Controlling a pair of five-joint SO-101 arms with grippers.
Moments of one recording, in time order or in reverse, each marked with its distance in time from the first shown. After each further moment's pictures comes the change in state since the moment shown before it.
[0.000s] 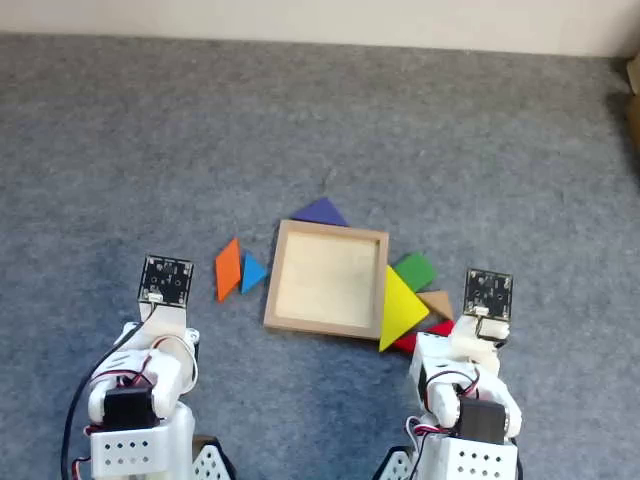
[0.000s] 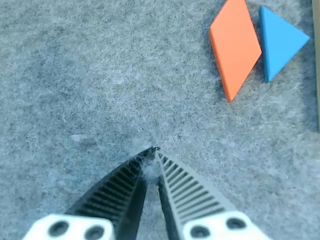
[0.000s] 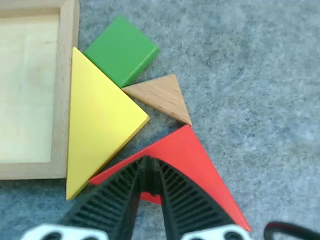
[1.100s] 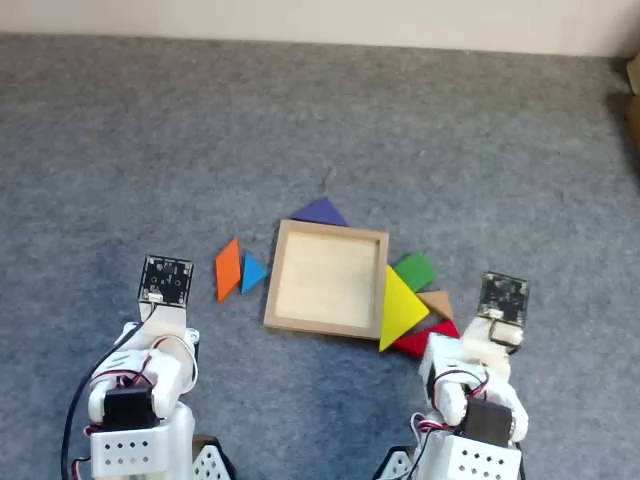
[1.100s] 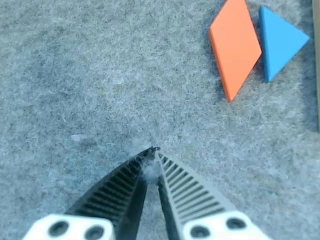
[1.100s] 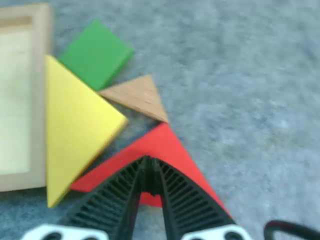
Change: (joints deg) left arm 0.0 0.0 0.0 0.0 0.0; right arm 5.7 0.1 -3.8 2.0 0.0
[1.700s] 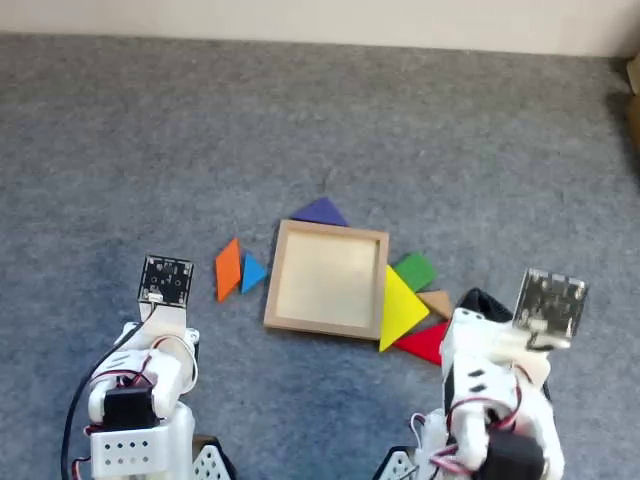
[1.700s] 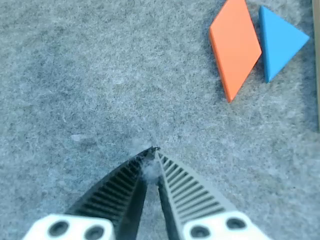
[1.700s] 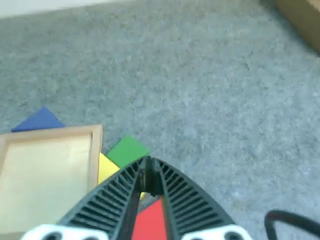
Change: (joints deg) left arm 0.0 0.0 0.0 0.0 0.0; right arm -0.4 8.9 -29.9 3.2 0.0
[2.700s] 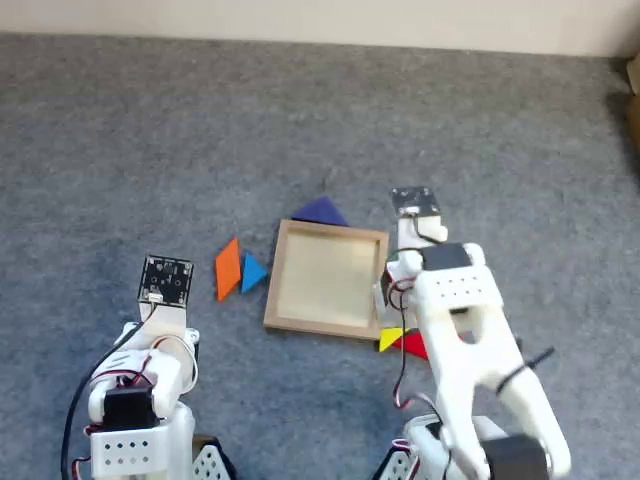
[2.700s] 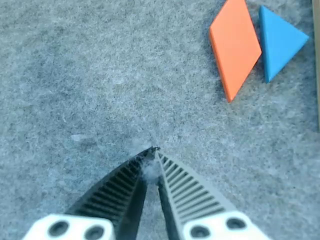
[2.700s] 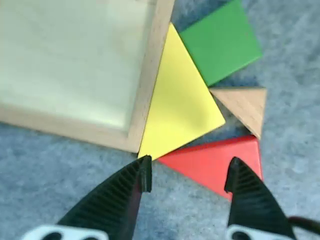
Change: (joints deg) left arm 0.0 0.0 0.0 0.0 0.0; right arm -22.9 73.1 -17.5 -6.3 0.0
